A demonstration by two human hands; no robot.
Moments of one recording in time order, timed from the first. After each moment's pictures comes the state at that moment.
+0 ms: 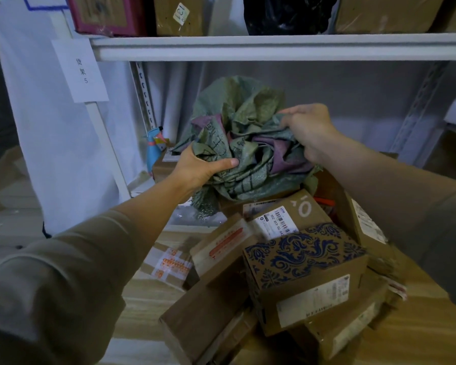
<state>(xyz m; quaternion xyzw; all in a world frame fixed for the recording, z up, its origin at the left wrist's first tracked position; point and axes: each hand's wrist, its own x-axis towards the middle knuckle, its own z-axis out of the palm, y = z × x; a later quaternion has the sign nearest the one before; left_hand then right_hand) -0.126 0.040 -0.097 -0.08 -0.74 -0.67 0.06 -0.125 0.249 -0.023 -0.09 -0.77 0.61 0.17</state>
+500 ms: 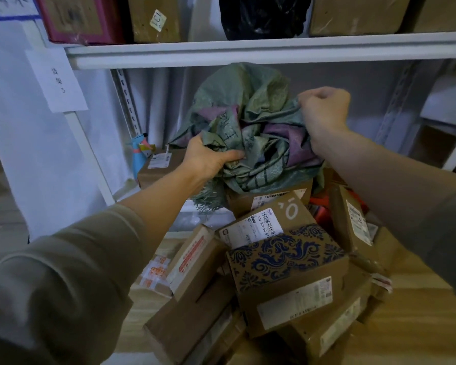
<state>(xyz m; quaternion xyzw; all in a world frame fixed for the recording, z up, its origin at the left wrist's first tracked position) -0.132 0.096 -0.074 -0.09 -0.74 -0.66 0.09 -0.117 0.296 -0.011 -0.10 -0.71 0.61 0.33</state>
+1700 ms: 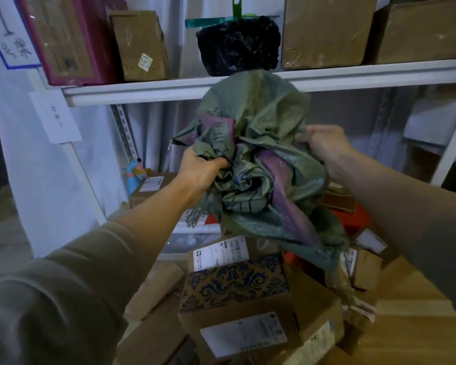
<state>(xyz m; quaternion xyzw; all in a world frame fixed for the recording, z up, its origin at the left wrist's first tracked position) -0.115 0.159 -0.041 -0.07 -0.73 -0.67 0.13 -0.113 0.391 -0.012 -0.08 -0.72 0.67 0.18</state>
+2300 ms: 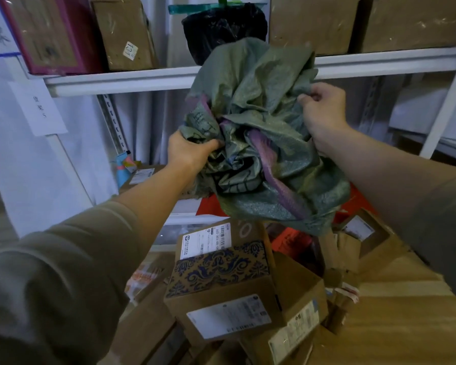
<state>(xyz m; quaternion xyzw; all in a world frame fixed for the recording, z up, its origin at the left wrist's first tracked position) -0.118 0.171 -0.034 -0.03 -0.72 -0.66 0.21 -0.115 0.403 0.008 -0.03 -0.72 0.57 0.39</state>
